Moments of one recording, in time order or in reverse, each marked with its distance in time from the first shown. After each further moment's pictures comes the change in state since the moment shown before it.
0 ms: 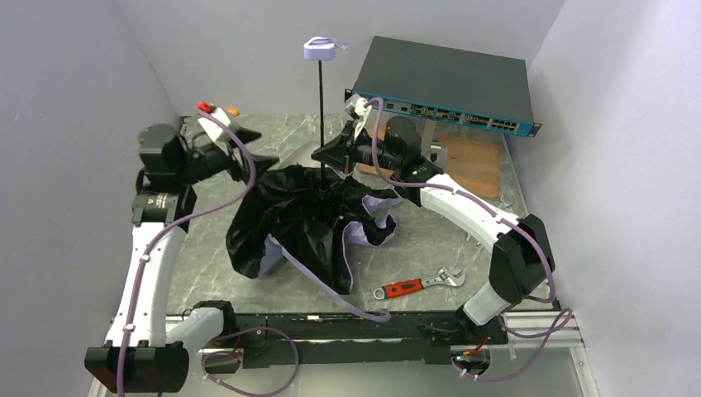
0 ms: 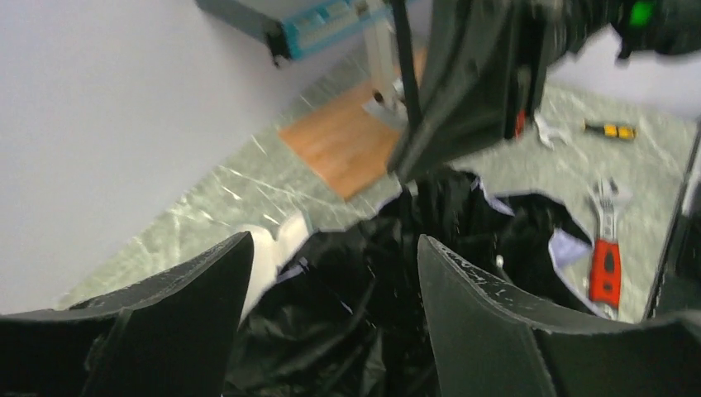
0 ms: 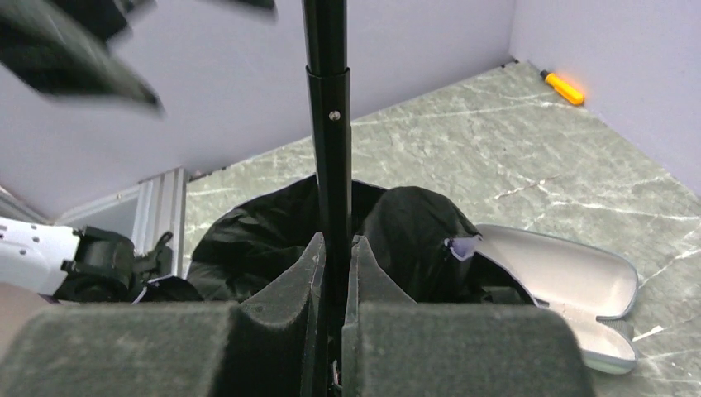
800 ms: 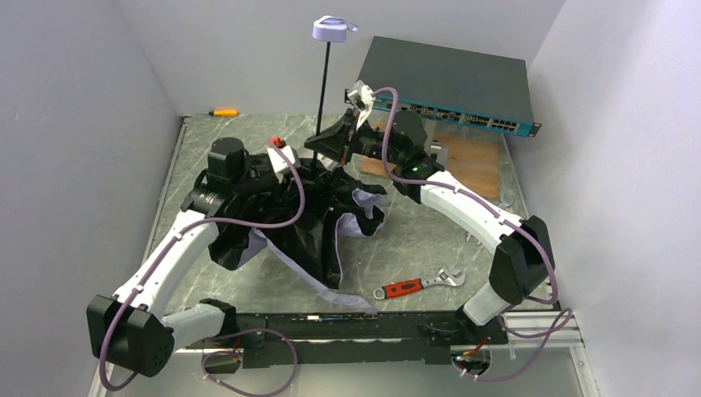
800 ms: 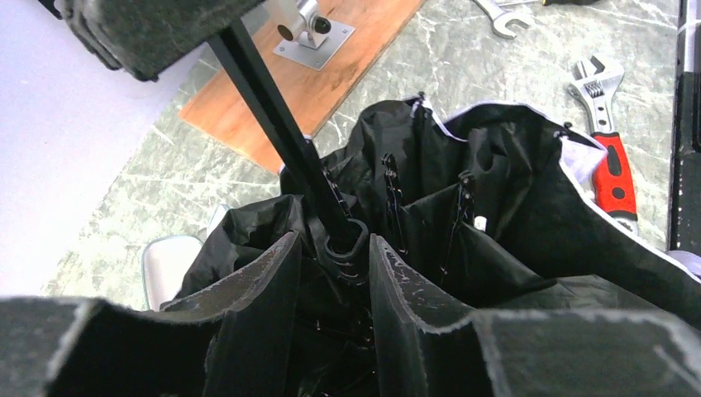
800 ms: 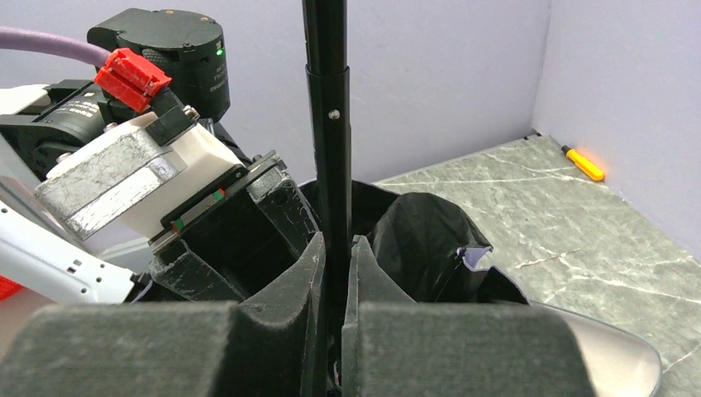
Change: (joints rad) left arm -0.340 0.113 -0.220 0.024 -0.114 0.354; right arm 0.011 -0.008 0.063 0.130 -0.024 0.122
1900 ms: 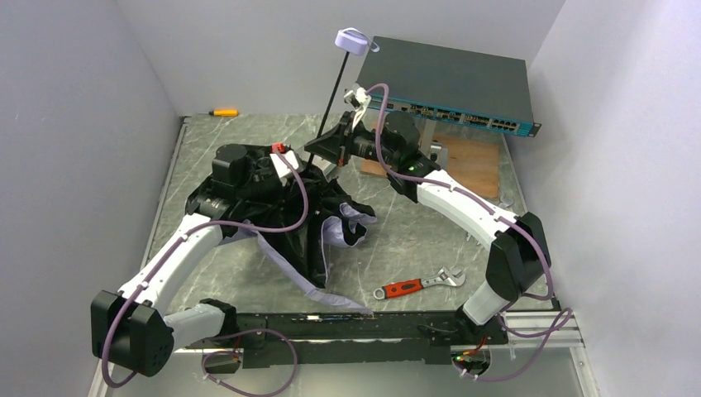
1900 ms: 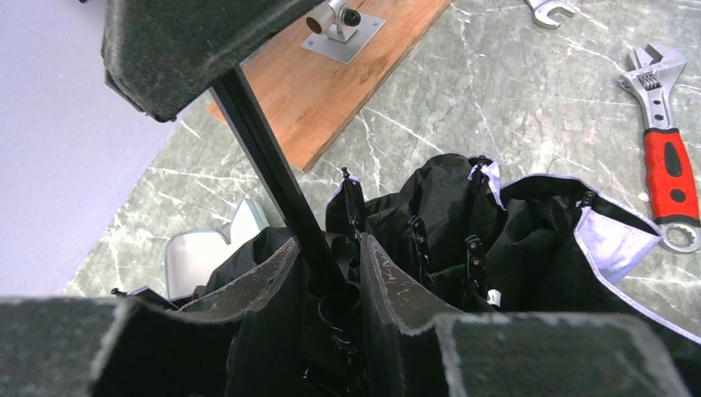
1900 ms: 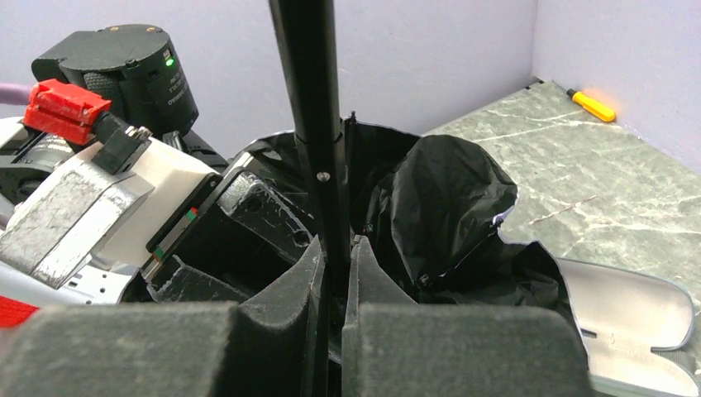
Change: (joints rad) left arm -0.001 0.011 -0.087 0.126 -0.076 0.004; right arm 0.000 0.019 0.003 -0.066 0.053 0.053
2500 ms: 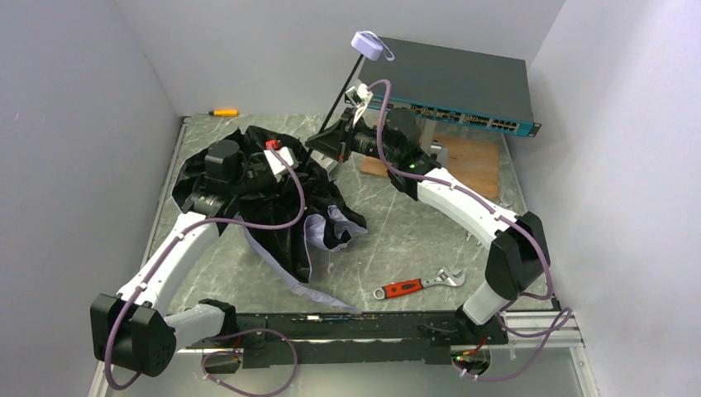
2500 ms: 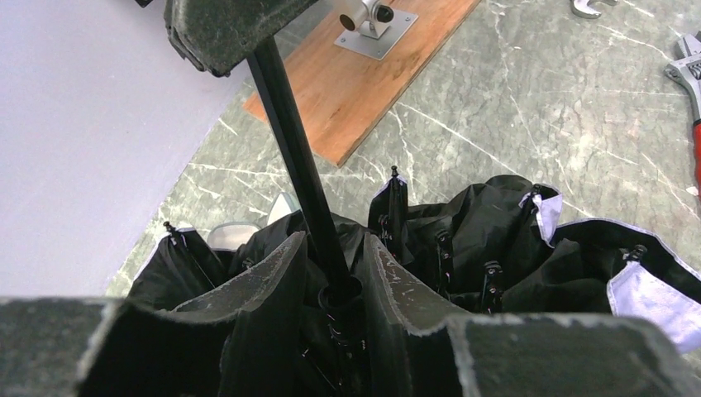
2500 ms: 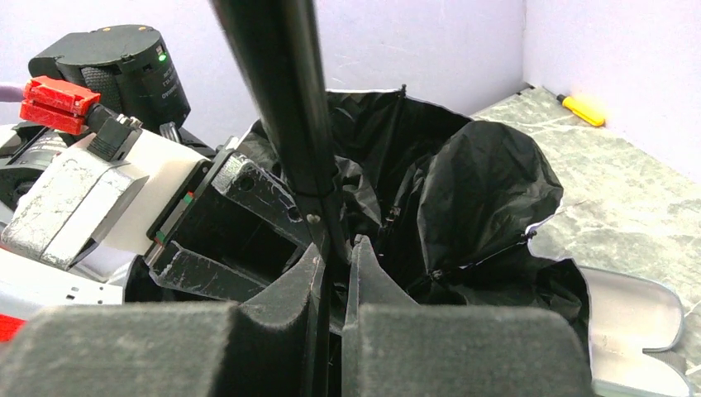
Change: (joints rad) left arm 0.050 0.008 0.027 -0.024 0.000 0.064; right arm -0.011 0.006 0.030 -0.010 0.013 0.021
